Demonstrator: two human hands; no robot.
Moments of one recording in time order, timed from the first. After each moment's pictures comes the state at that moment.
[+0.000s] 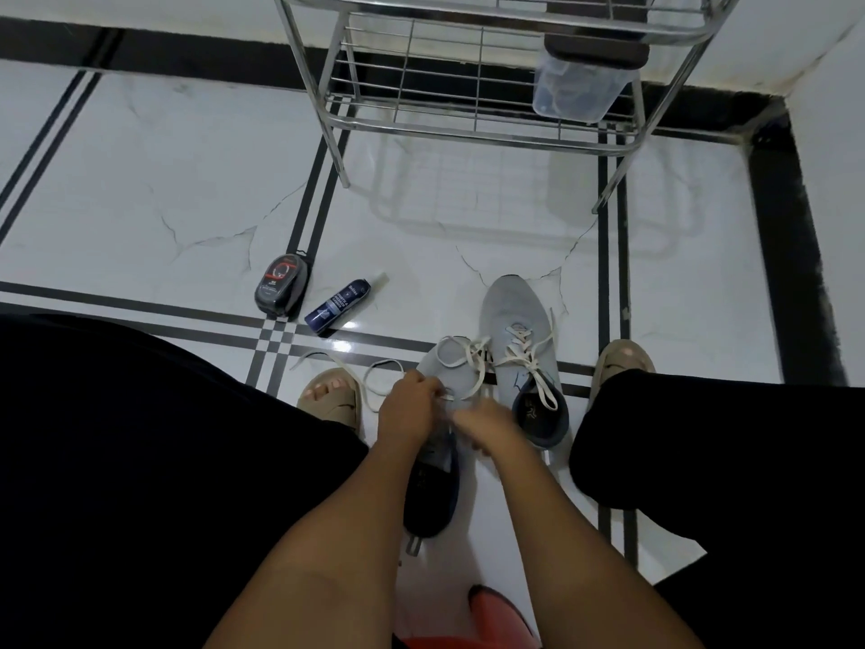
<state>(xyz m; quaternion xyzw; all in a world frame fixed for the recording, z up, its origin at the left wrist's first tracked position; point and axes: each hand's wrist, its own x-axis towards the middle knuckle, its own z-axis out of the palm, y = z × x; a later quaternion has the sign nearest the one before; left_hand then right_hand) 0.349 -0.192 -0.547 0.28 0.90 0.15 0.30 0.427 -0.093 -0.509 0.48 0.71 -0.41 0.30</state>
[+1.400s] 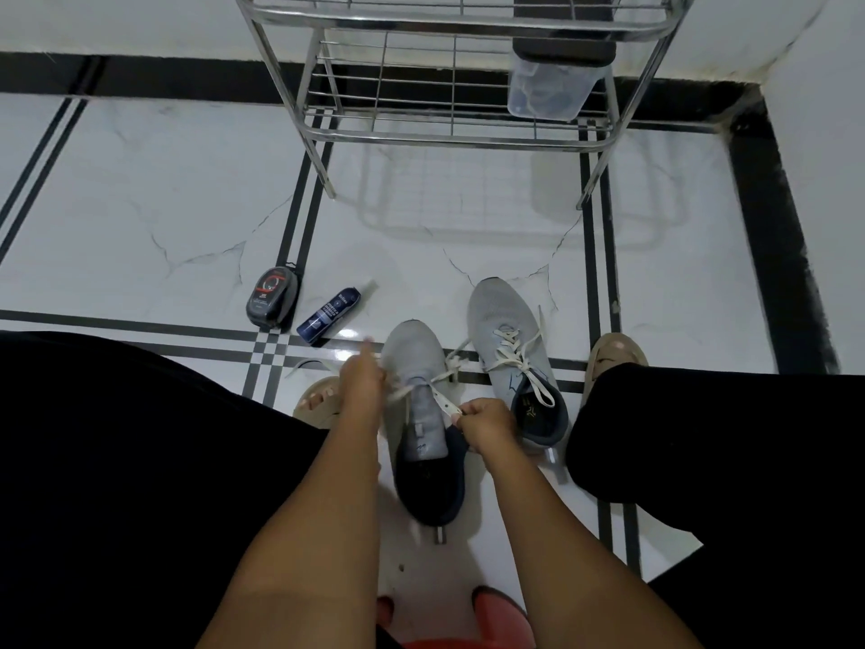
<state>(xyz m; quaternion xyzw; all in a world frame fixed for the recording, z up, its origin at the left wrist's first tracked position) 0.292 -0.188 -0.514 -0.18 0.83 0.42 0.34 0.439 -0.096 -0.531 0.57 0.61 -0.53 0.17</state>
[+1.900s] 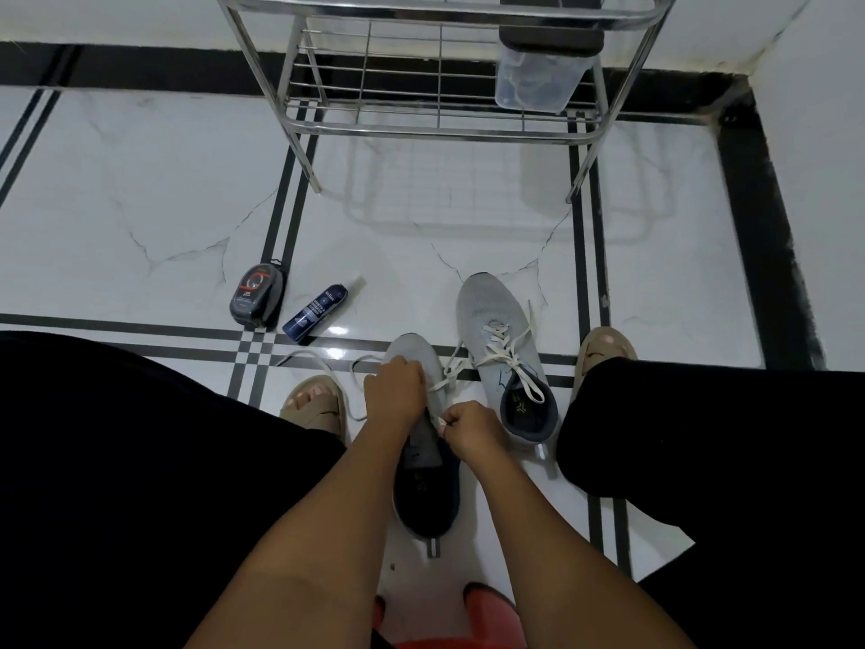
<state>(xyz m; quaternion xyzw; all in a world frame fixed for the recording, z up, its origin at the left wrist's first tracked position) 0.335 -0.164 -0.540 0.31 0.92 0.04 0.25 0.447 -0.098 -0.522 0.47 0.75 -0.40 0.24</state>
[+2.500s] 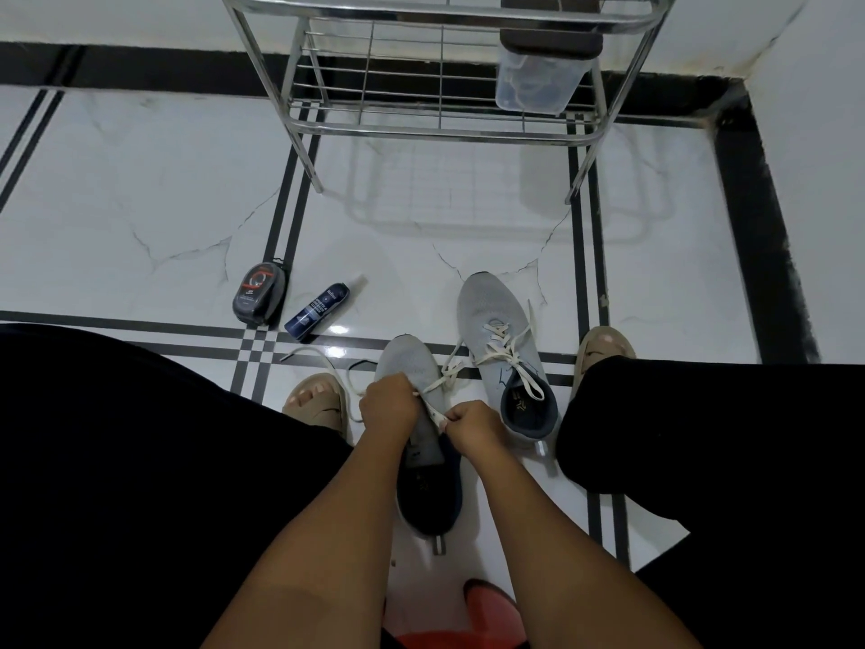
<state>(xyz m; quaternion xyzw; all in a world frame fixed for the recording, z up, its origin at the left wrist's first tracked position) 0.345 -0.179 -0.535 0.18 0.92 0.04 0.33 0.448 -0.101 -0.519 0.49 0.72 -0.43 0.23</state>
